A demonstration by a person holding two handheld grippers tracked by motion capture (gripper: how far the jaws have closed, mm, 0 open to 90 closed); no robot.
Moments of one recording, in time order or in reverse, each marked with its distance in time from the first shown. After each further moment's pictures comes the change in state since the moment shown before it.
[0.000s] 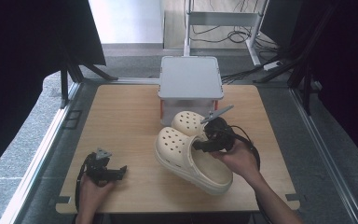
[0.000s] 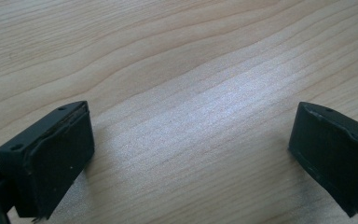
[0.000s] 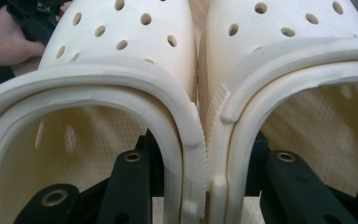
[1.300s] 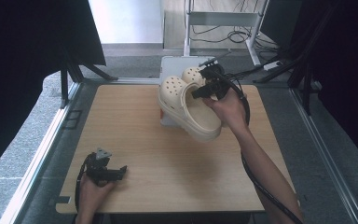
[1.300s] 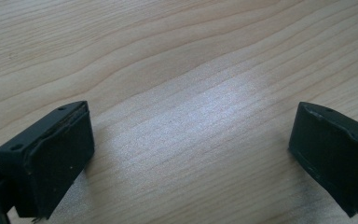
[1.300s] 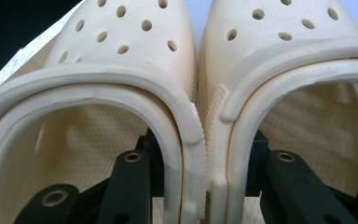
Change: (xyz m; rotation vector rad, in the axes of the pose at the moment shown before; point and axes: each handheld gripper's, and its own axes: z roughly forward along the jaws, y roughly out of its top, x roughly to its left) left arm 0.000 0.000 0.000 0.002 -0.004 0.000; right arm -0.065 0.117 -0.017 -0.054 -0.218 0.227
